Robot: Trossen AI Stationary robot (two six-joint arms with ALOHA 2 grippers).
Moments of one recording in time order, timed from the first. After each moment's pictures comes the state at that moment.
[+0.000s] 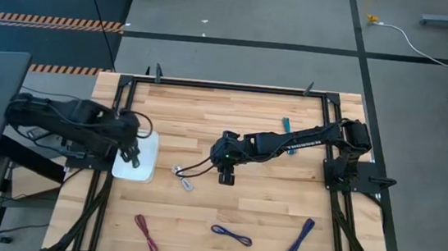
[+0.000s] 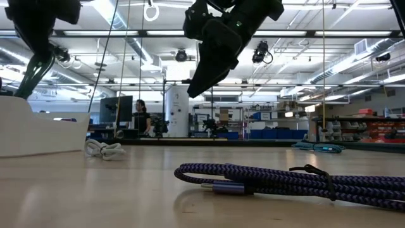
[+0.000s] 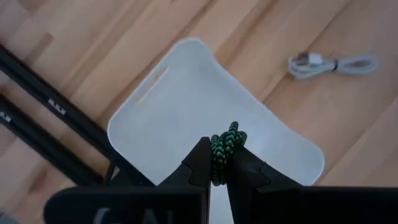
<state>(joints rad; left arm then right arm) -0.15 0.87 0.98 -1.44 -0.25 -0.82 0.08 1.87 1.39 -0.44 0.11 0.03</state>
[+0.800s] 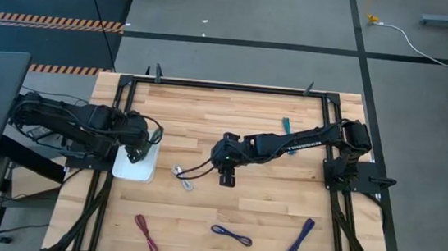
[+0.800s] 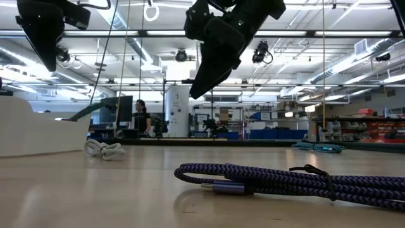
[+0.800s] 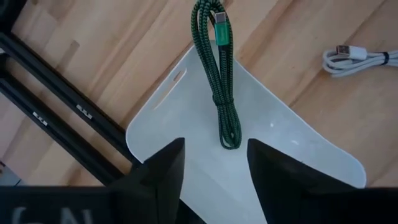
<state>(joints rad) -0.15 0.99 0.97 -1.44 -0.32 -0.79 0.09 1.87 1.39 -0.46 0.11 0.05</state>
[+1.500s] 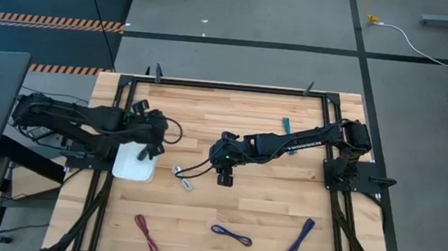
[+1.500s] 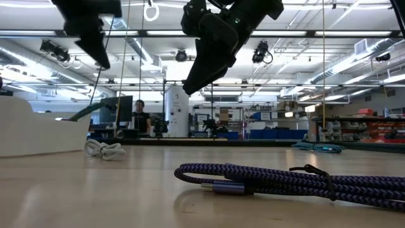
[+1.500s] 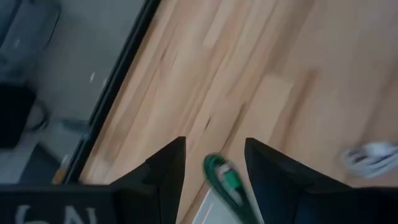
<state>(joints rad) -0.10 1.09 0.97 -1.07 -0.62 -0.33 0.09 1.87 1.39 -0.40 0.11 0.05</state>
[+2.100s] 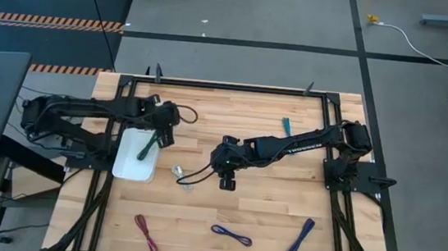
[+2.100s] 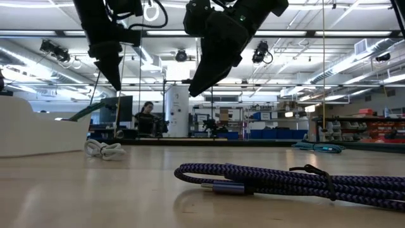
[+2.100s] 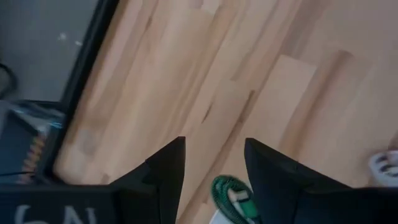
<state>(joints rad) 0.19 1.23 0.97 -0.95 -0.40 -0.14 0.11 1.87 1.39 -0.45 0.11 0.05</state>
